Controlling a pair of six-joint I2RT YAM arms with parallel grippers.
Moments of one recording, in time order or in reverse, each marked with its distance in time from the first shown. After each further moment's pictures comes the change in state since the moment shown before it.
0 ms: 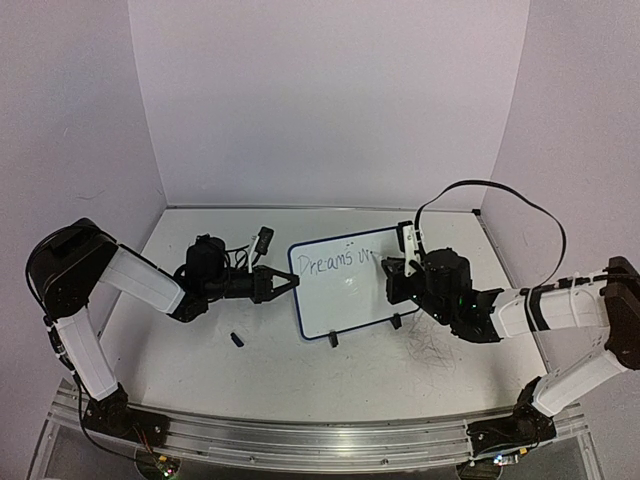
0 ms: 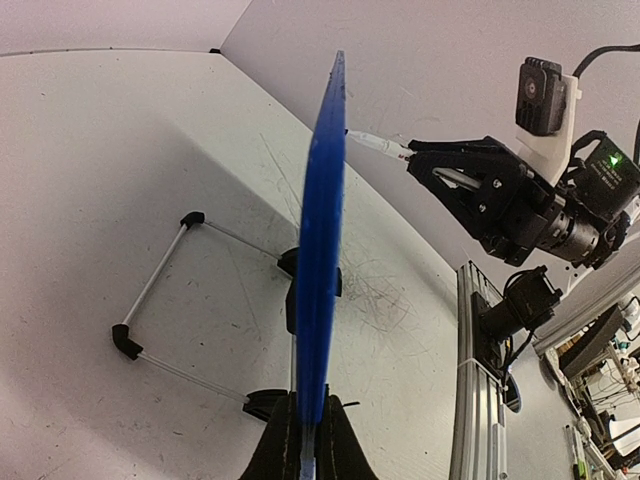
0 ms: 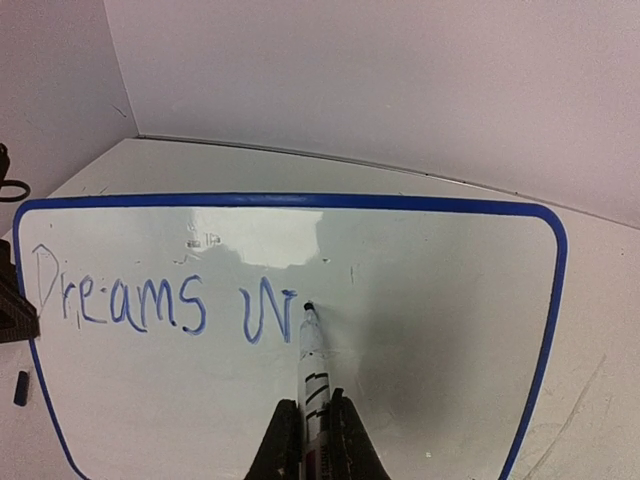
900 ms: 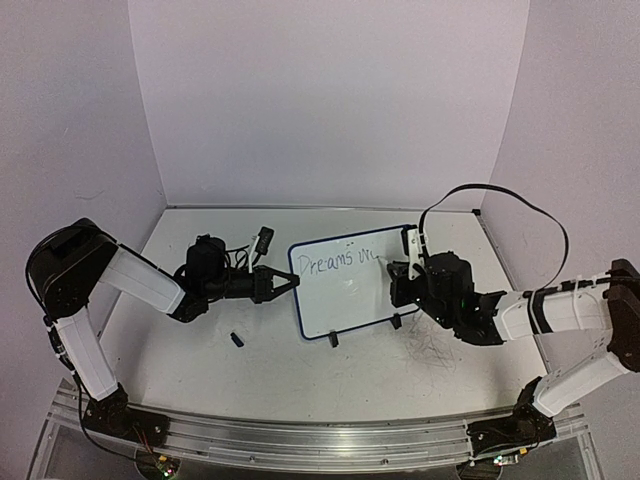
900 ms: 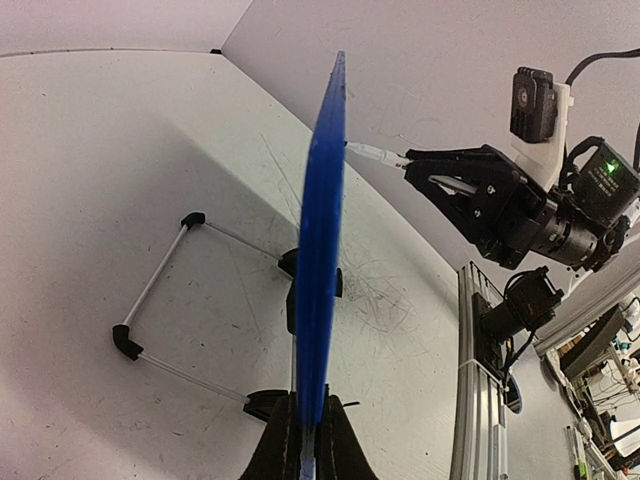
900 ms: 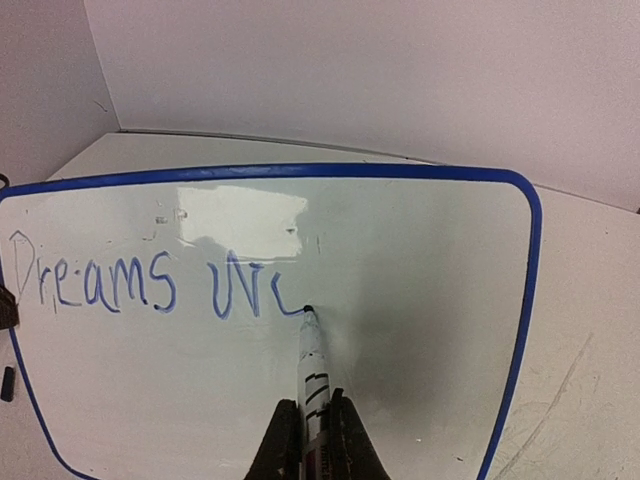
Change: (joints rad) left arm -0.003 0.000 0.000 -0.001 -0.006 0.000; right arm 0.000 -0.022 -0.026 -0.031 0.039 0.025
